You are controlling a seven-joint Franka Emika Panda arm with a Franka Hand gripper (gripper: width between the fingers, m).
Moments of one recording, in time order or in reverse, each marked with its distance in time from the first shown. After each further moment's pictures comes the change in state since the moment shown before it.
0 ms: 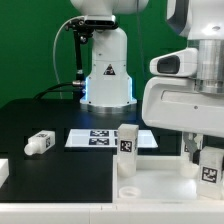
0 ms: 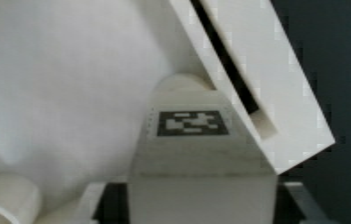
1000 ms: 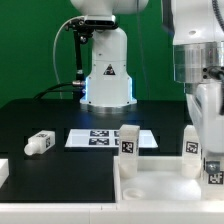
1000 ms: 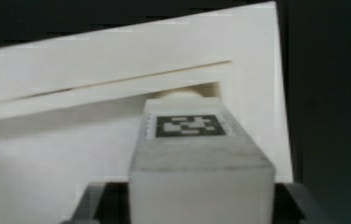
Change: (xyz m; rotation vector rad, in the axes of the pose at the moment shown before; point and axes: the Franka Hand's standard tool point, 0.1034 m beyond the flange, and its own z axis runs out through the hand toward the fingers) arm -0.003 0.004 0.002 0.056 -0.089 1.227
